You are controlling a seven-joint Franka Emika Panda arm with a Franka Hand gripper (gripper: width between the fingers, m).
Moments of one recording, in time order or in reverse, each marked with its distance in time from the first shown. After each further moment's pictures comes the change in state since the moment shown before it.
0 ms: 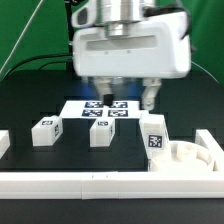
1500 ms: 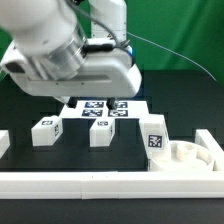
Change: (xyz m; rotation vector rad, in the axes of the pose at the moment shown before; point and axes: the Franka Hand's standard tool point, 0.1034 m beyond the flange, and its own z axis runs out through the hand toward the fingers) arm -0.026 0.065 0.016 -0.077 -0.900 -0.180
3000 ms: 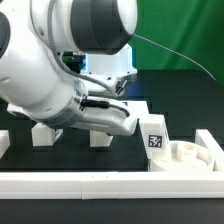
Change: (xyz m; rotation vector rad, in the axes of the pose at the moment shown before) arm 0.017 0.009 0.055 -0.021 -0.116 0.080
